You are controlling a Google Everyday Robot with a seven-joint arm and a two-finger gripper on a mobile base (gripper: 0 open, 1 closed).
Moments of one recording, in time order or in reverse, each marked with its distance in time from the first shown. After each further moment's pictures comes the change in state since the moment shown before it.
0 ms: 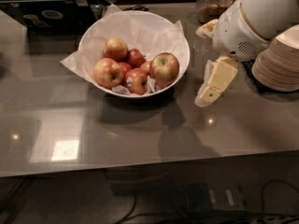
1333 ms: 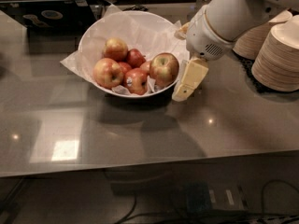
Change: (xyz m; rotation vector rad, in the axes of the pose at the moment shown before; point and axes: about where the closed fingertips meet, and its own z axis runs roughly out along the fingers) arm -0.027 -0.020 0.045 0.021 0.020 -0.058
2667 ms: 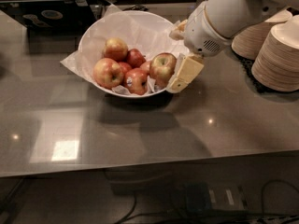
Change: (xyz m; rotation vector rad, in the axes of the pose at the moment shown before) arm -0.009 -0.011 0.003 0.008 -0.063 -0.003
